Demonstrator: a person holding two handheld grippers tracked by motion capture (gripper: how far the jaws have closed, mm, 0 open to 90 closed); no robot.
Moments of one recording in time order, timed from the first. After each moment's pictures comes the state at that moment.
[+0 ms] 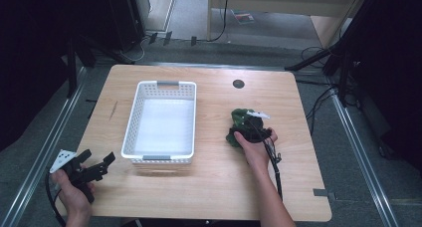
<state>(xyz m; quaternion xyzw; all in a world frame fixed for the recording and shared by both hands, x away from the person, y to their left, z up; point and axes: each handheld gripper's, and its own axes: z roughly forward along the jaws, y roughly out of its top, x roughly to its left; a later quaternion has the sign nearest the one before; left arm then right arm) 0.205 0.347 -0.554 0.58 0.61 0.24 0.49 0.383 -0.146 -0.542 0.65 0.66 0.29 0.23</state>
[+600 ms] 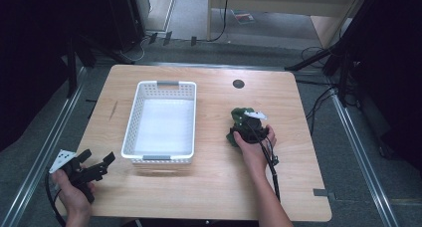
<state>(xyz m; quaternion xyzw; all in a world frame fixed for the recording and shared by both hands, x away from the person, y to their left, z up) 0.205 0.347 -0.554 0.58 0.61 0.24 0.49 0.373 -0.137 -0.531 0.63 0.67 0.29 0.27</state>
